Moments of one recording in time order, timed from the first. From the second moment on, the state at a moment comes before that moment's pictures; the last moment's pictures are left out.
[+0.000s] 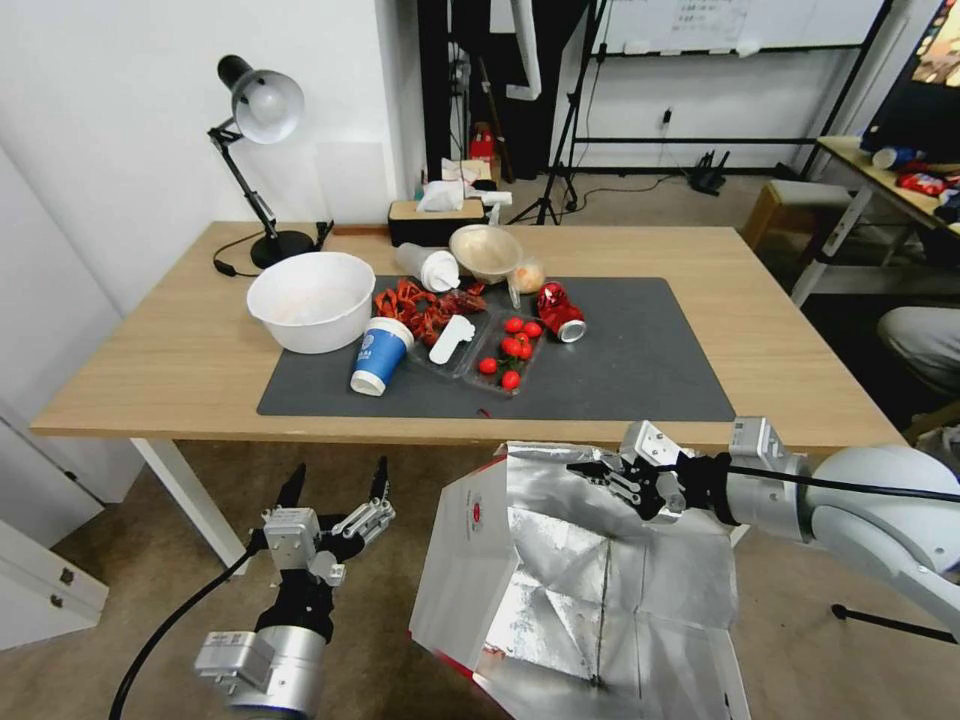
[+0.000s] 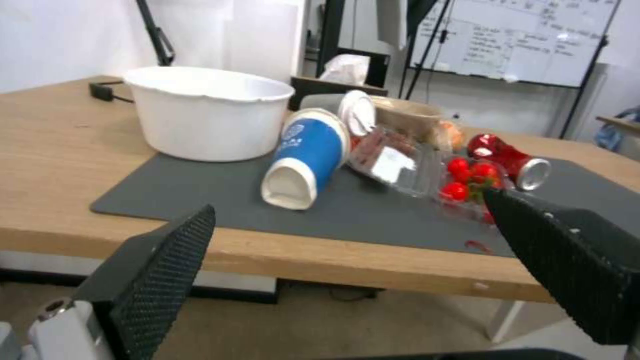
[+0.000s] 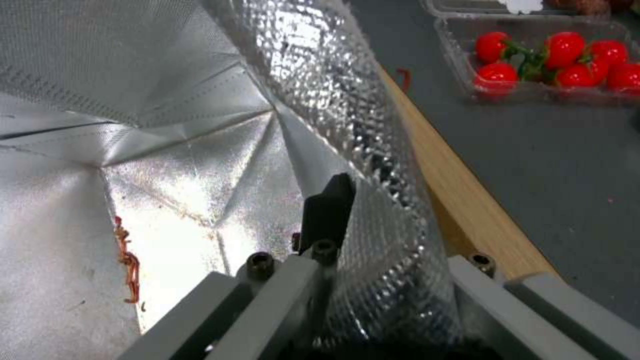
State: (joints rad) left arm 1.89 -1.56 -0.47 -2.33 -0.19 -0.04 0.03; right arm -1.15 0.39 0.28 2.23 0.71 -0.51 -0.42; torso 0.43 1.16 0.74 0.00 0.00
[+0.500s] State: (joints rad) left arm 1.90 -1.56 -0.47 -2.33 -0.18 -0.03 0.02; right arm -1.20 0.39 0.35 2.25 0.76 -0.52 -0.40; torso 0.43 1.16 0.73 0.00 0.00
